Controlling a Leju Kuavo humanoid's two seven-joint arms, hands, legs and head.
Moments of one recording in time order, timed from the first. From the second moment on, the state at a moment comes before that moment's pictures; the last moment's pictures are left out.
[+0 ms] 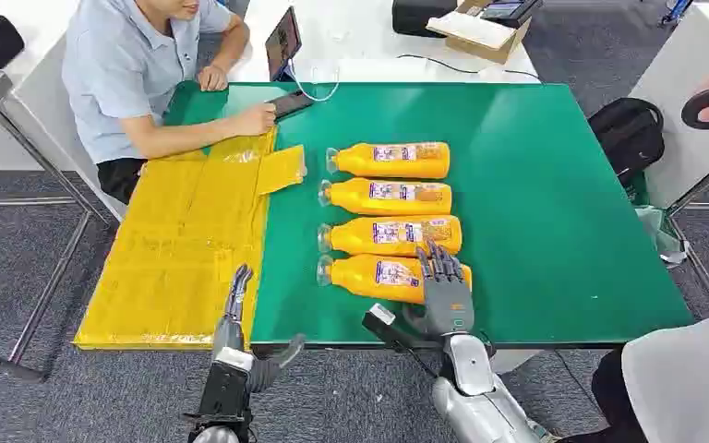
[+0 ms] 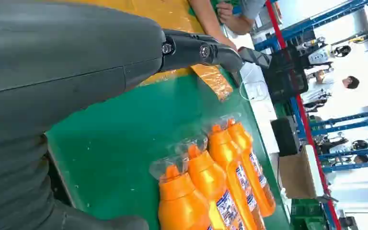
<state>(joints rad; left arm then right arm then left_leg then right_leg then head) 0.03 -0.13 -0.50 -1.30 -0.25 0.61 -0.58 -0.30 0.07 0.19 -0.74 1.26 -0.64 -0.02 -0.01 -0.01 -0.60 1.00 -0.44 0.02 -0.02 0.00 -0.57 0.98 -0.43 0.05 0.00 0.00</state>
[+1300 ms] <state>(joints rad) 0.03 -0.13 -0.49 -1.30 -0.21 0.60 -0.58 -0.29 0.02 0.11 -0.72 0.85 -0.54 -0.34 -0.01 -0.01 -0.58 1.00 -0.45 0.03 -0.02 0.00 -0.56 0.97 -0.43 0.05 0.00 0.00</state>
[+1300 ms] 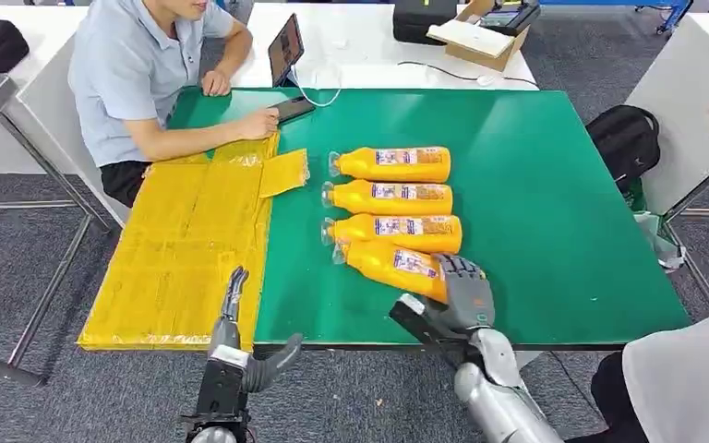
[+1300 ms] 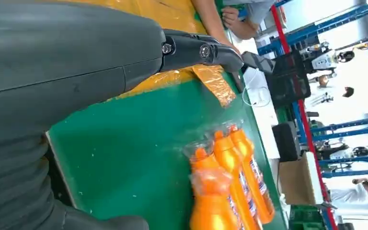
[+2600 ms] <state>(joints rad) -0.01 -0.15 -0.52 -1.31 0.27 0.16 -0.48 -0.06 0.13 0.36 -1.19 0.37 -0.35 -0.59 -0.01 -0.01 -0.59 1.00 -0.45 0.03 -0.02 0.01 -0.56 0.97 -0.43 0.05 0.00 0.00</state>
